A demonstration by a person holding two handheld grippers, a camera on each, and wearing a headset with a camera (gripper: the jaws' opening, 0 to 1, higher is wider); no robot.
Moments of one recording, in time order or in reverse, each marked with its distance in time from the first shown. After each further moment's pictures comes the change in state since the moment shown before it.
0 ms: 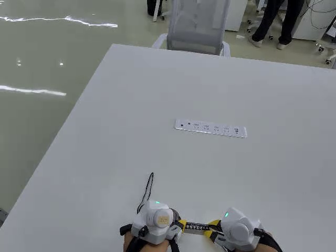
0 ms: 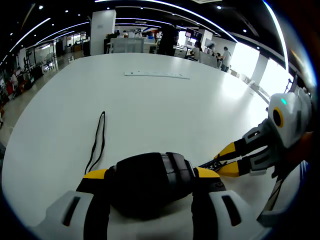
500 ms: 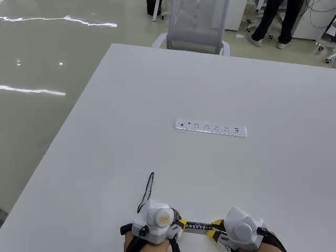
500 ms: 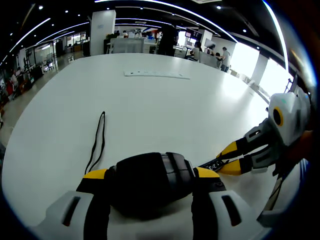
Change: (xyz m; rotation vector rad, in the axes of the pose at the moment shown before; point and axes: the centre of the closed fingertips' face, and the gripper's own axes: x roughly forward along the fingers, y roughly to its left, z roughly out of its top) left arm -0.001 0.000 0.000 0.002 -0.001 0.000; right arm -0.007 -0.003 -0.003 0.003 0.002 -0.003
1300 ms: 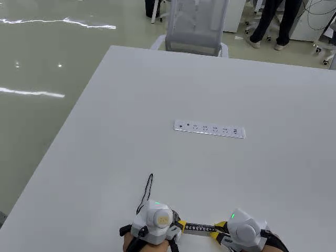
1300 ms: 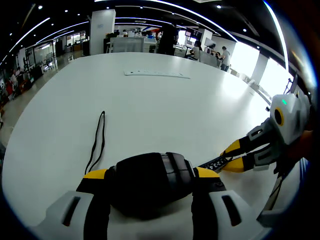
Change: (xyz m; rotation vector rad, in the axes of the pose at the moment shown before) left arm 0.001 0.000 -0.001 0.000 0.008 -0.001; right arm -0.004 -0.007 -0.008 0.009 0.013 -0.019
